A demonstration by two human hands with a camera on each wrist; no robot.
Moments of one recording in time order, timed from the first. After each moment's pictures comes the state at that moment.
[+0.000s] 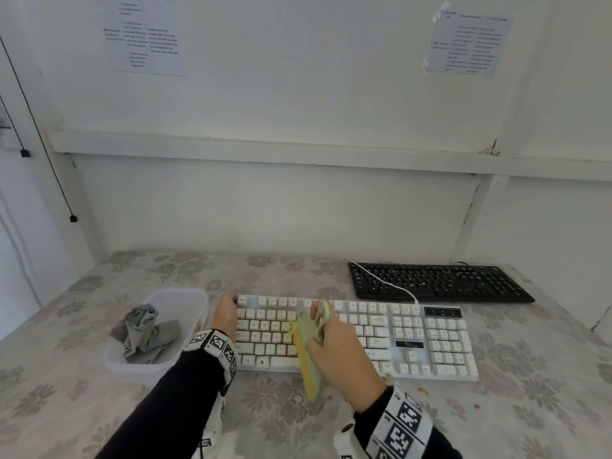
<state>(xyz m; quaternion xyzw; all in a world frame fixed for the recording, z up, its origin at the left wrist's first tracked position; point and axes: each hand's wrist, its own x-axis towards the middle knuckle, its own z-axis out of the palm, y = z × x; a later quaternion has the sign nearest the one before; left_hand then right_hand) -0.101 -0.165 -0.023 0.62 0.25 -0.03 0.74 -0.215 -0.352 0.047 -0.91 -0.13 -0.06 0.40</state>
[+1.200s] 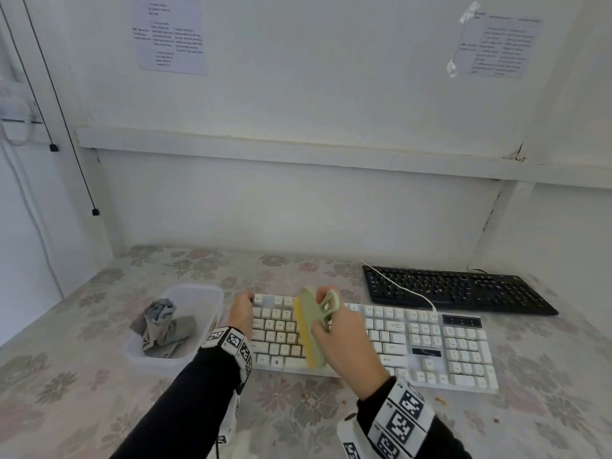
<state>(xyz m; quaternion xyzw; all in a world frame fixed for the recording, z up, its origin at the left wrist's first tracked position) -0.090 -0.159 -0.034 0.61 0.23 -0.03 0.76 -0.203 -0.336 0.058 -0.89 -0.16 -0.10 0.42</state>
